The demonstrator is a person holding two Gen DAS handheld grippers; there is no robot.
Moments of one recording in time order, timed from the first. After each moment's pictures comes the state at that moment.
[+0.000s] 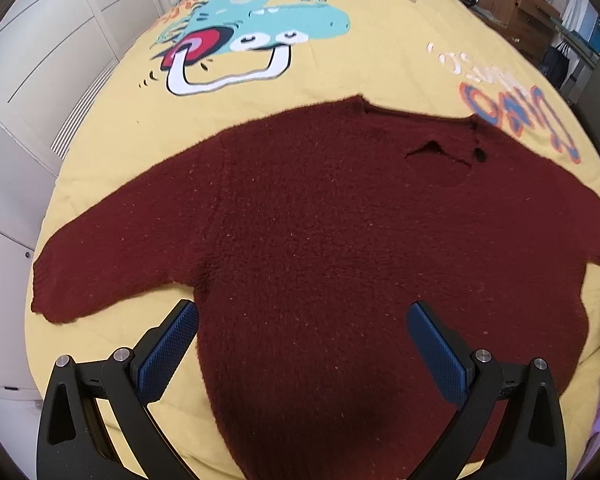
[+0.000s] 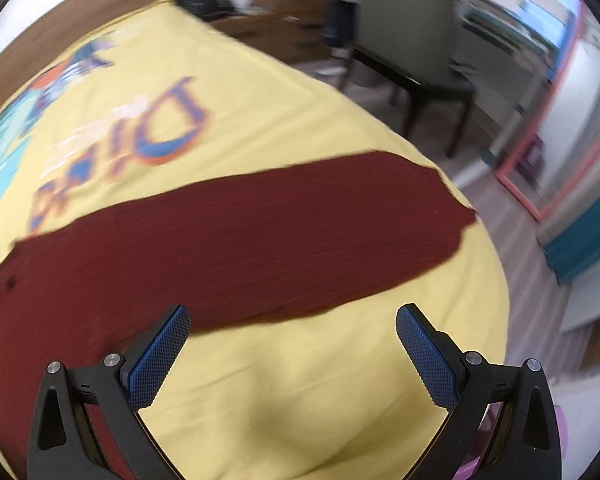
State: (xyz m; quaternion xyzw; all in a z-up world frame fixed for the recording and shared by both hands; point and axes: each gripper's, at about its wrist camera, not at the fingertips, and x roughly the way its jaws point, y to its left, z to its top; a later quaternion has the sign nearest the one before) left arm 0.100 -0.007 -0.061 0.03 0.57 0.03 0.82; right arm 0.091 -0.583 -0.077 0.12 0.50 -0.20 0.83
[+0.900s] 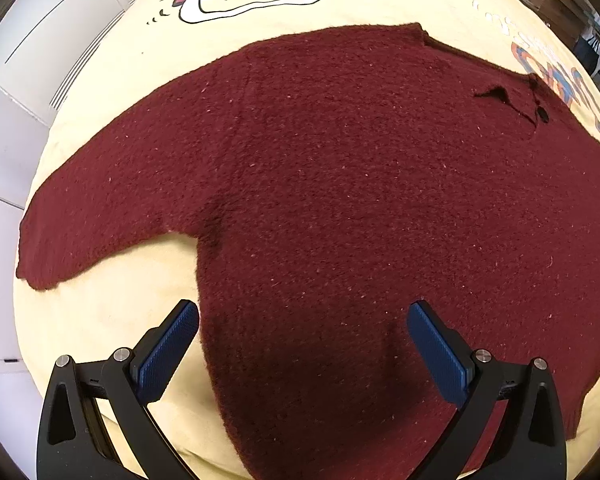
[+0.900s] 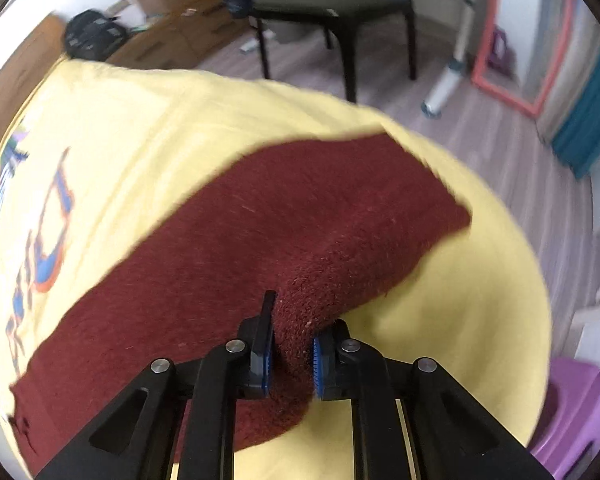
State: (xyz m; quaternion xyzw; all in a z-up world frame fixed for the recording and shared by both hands) left arm 0.110 0.051 -0.124 0.01 0.63 0.05 0.78; right arm 0.141 -0.718 -0.137 0.29 0.50 -0.24 0.78
